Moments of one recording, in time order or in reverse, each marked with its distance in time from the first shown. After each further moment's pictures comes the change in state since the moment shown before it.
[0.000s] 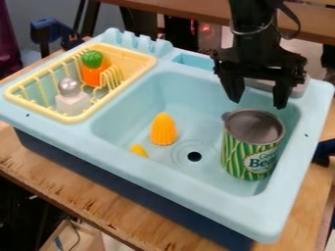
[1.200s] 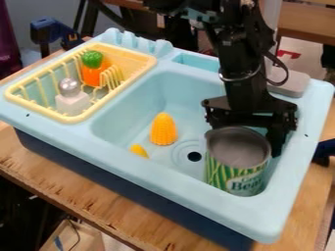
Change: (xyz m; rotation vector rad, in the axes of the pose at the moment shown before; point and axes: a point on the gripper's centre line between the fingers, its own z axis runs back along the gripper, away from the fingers) arm -0.052 -0.005 -0.027 -0.084 0.175 0.059
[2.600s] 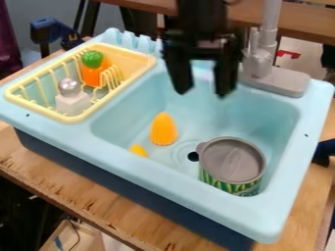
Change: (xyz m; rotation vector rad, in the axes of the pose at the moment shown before) arm -0.001 0.042 0.083 0.004 0.252 -0.137
